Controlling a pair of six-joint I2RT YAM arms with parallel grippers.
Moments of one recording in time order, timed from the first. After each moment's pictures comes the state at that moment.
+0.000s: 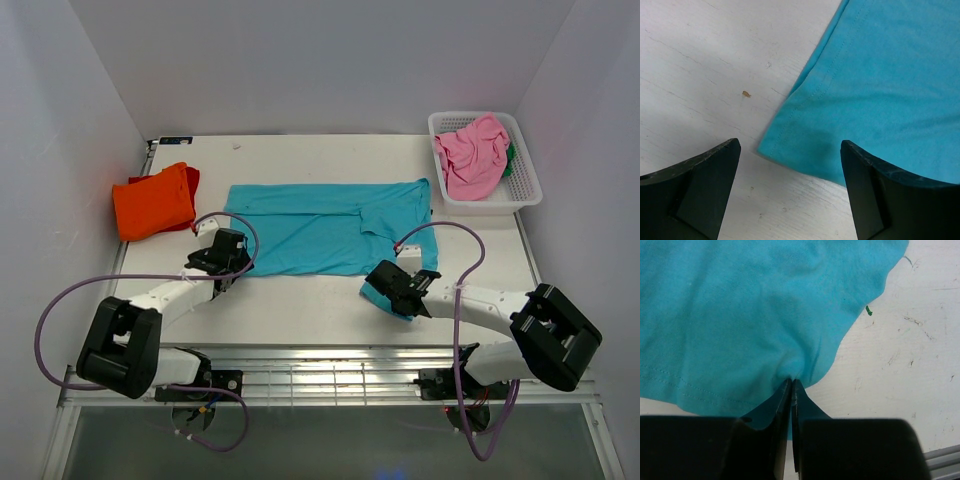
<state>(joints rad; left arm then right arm) -0.34 1.31 0.56 -0.17 -0.50 -0.68 0.87 1.33 0.61 -0.57 0.58 0.77</state>
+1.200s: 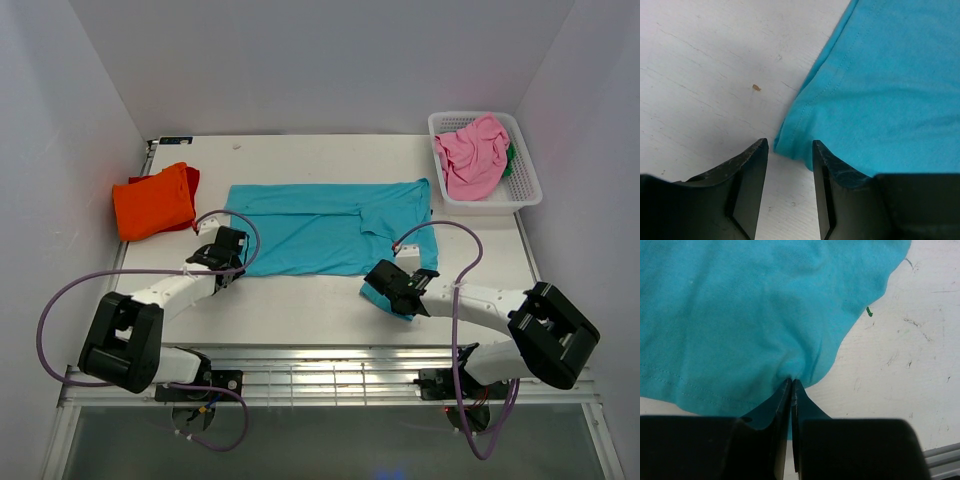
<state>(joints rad) -0.34 1.34 0.61 -0.26 -0.50 -0.68 0.88 1.34 0.62 -0.59 0.58 0.76</state>
